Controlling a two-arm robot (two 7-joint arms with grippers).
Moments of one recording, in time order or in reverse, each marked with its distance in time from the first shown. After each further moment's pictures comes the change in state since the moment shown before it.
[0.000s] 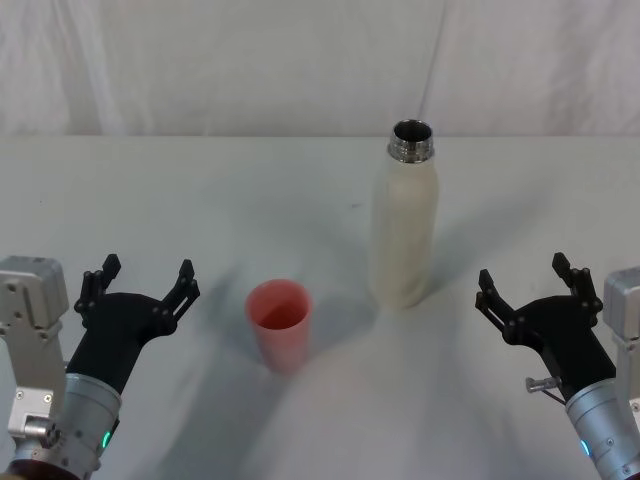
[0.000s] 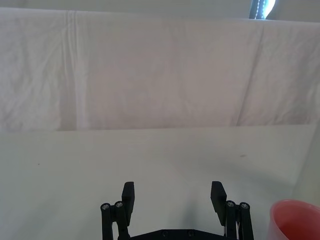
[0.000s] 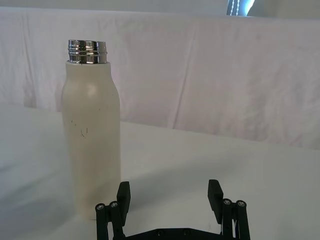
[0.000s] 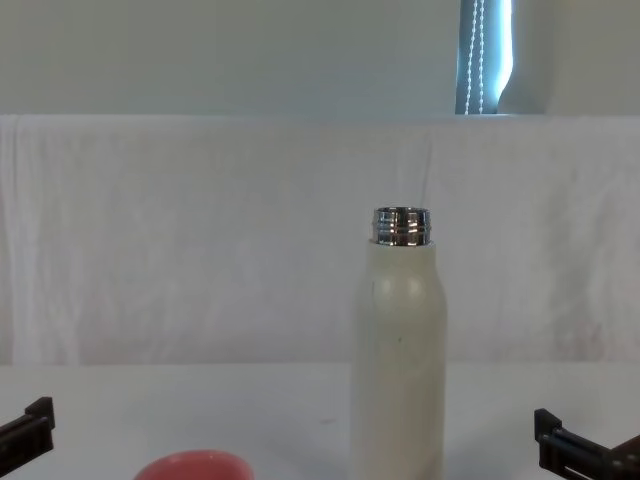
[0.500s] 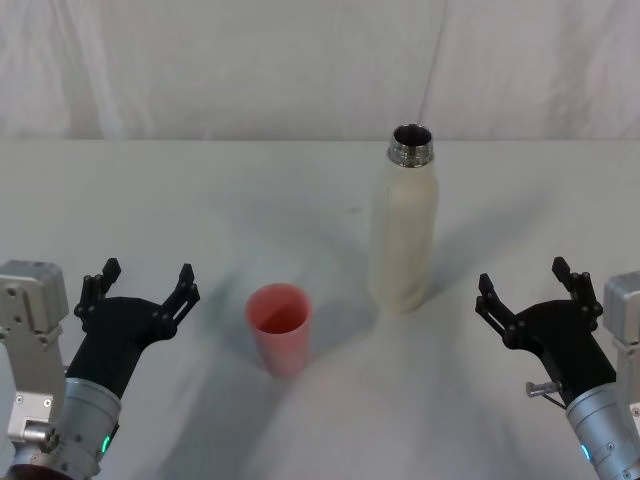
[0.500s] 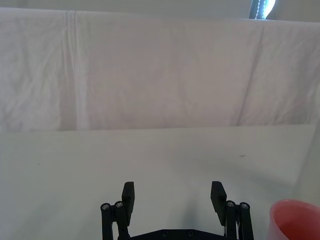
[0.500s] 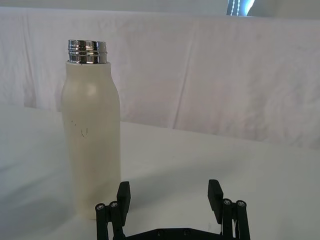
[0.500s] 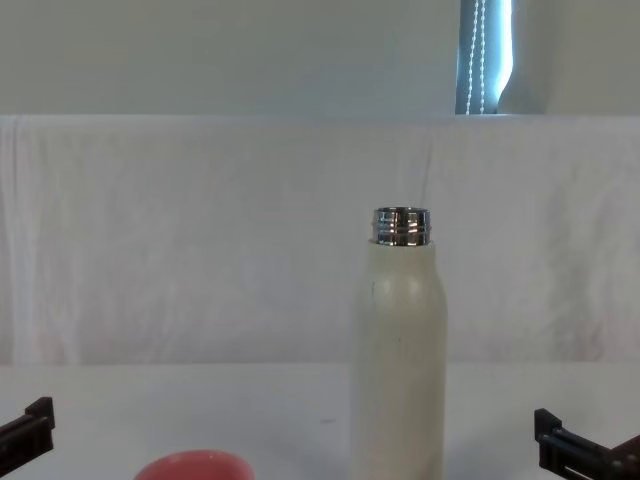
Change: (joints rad) left arm 0.000 0.000 0.000 0.000 0.000 0.000 0.000; right arm 0.000 0.000 0.000 0.000 0.000 0.000 0.000
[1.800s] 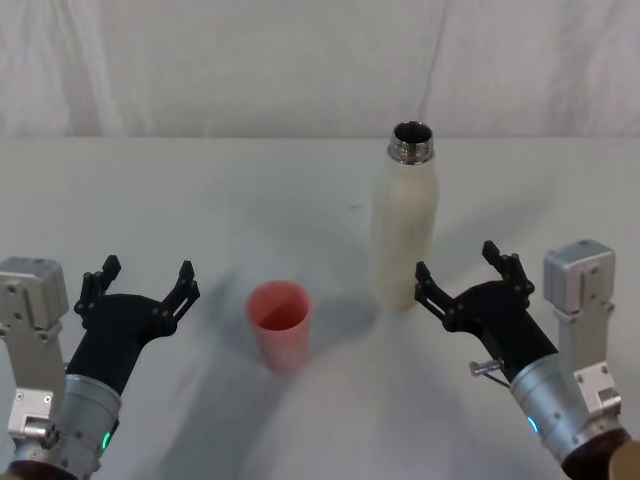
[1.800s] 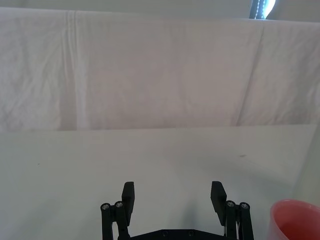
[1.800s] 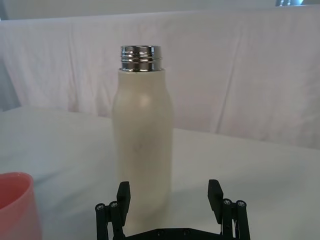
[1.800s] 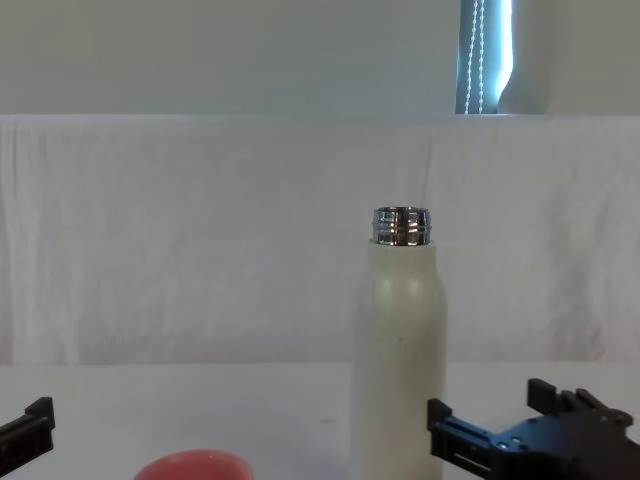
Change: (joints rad) left arm 0.000 0.000 0.000 0.000 0.000 0.000 0.000; right arm 0.089 -0.085 -0.022 0.081 -0.001 0.027 0.146
